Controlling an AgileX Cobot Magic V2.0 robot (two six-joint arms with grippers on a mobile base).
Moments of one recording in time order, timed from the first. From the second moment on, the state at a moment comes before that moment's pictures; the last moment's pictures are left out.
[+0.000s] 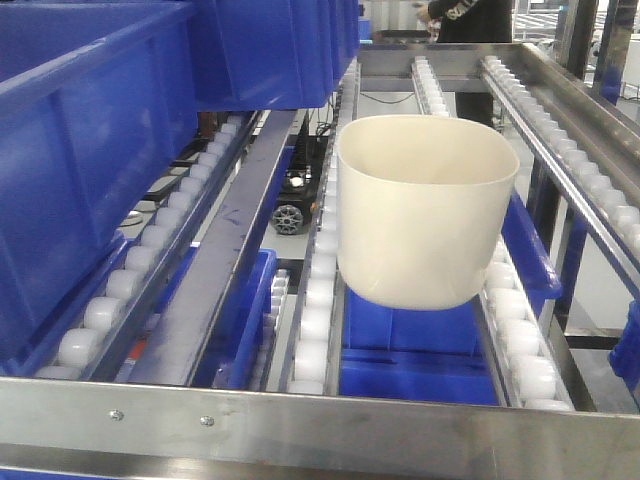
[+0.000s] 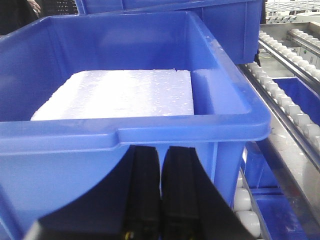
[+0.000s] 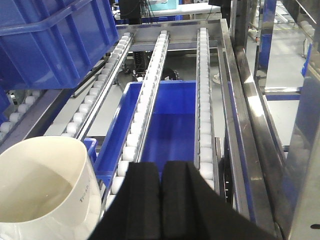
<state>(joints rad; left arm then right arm) -0.16 -0.01 0.01 -0.07 0.08 0.10 0.04 0.46 -0.37 0.08 0.07 0.06</state>
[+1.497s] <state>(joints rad) -0.16 -0.01 0.01 -0.07 0.08 0.10 0.03 -0.01 0.03 0.05 0.07 0.06</state>
